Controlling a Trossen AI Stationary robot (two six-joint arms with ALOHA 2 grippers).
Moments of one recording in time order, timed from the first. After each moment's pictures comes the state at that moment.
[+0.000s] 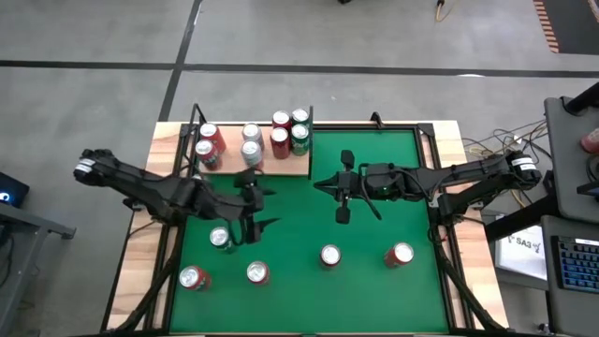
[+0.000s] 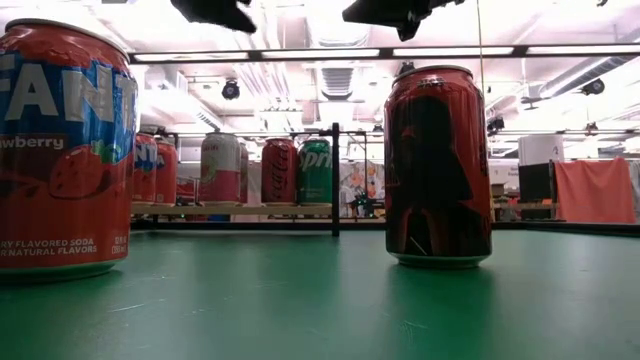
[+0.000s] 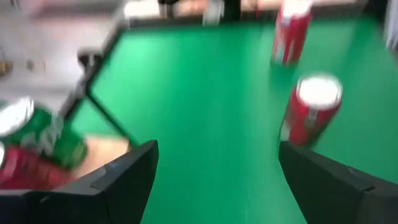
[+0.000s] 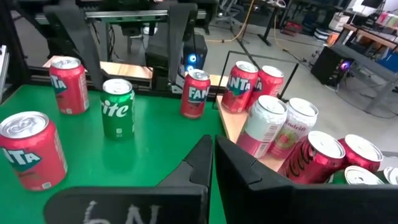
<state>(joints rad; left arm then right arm) -0.30 1.24 1.09 -0.50 -0.46 -0.17 0.07 1.31 0.97 0.11 0.21 -0.13</state>
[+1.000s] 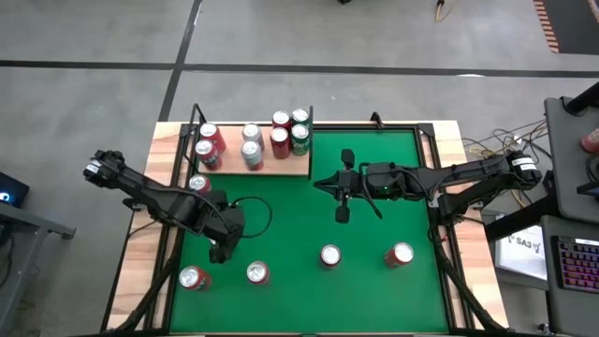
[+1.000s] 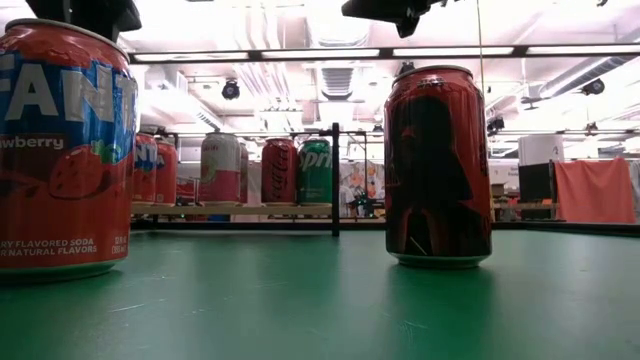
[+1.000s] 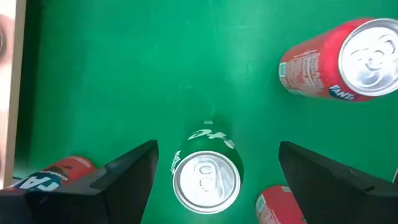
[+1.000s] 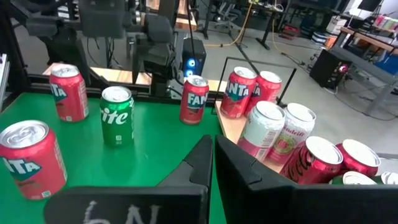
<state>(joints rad) -0.45 1.36 1.29 -1.32 -0.14 -0.63 0.07 1.31 0.98 0.12 0.21 -0.13</state>
